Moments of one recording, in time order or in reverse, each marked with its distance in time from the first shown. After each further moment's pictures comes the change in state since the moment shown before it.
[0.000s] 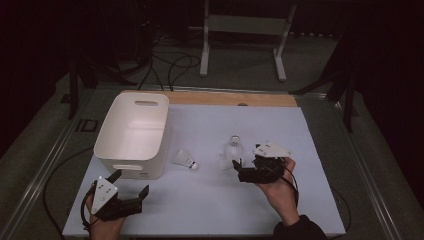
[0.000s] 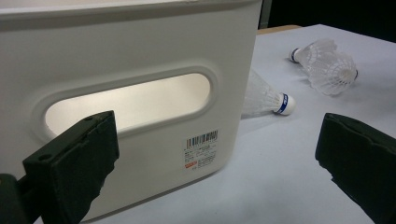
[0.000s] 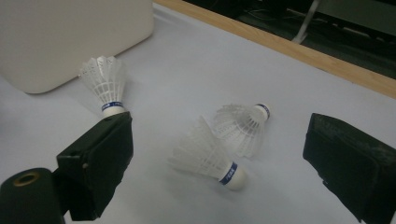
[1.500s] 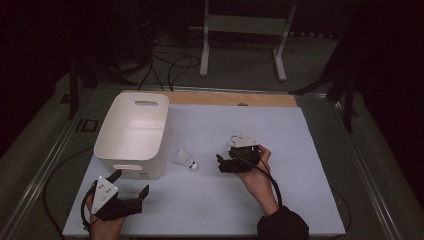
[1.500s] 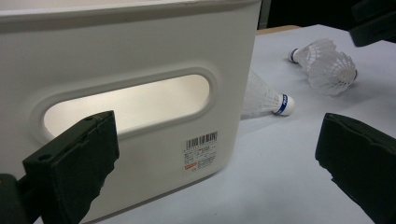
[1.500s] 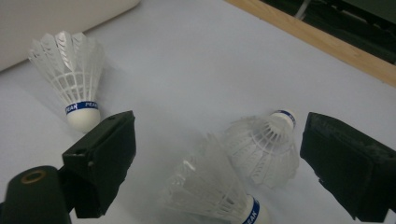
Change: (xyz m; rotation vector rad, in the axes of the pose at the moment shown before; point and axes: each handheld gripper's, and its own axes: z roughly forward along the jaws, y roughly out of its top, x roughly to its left) left arm 0.000 0.000 0.000 -0.004 -0.002 0.002; right arm 0.018 0.008 0.072 0.112 -0.048 -0.067
